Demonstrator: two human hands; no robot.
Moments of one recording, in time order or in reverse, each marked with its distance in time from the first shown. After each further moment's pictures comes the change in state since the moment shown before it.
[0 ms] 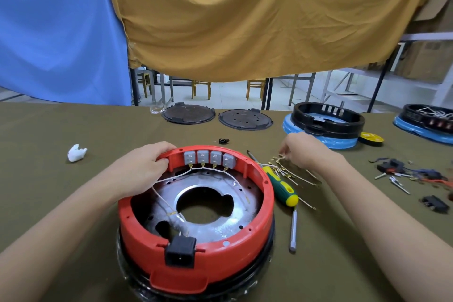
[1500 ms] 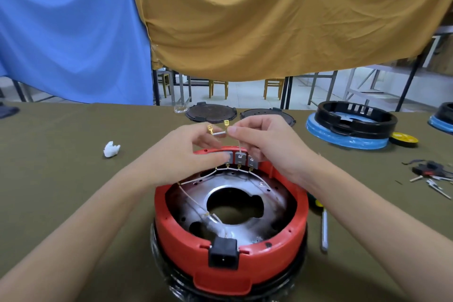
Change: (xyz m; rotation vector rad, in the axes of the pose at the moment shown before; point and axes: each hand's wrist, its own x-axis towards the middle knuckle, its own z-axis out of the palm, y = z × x) left_hand -0.016 0.024 -0.015 -0.240 0.043 0.286; right_hand -0.053 -0.138 -0.040 1.415 -0.041 -0.321
